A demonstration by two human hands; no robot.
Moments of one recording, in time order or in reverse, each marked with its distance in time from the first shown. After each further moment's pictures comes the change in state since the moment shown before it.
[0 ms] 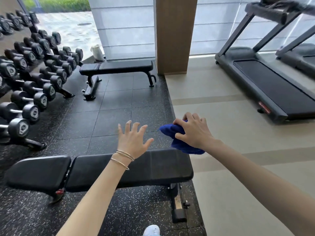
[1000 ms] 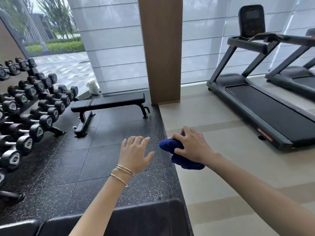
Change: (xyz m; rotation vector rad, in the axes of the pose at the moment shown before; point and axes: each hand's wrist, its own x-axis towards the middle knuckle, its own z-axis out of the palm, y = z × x) left_hand 0.212 0.081 -0.042 -0.020 0.147 0.092; right_hand 0.153 0.160 -0.029 0.053 0.089 -0.047
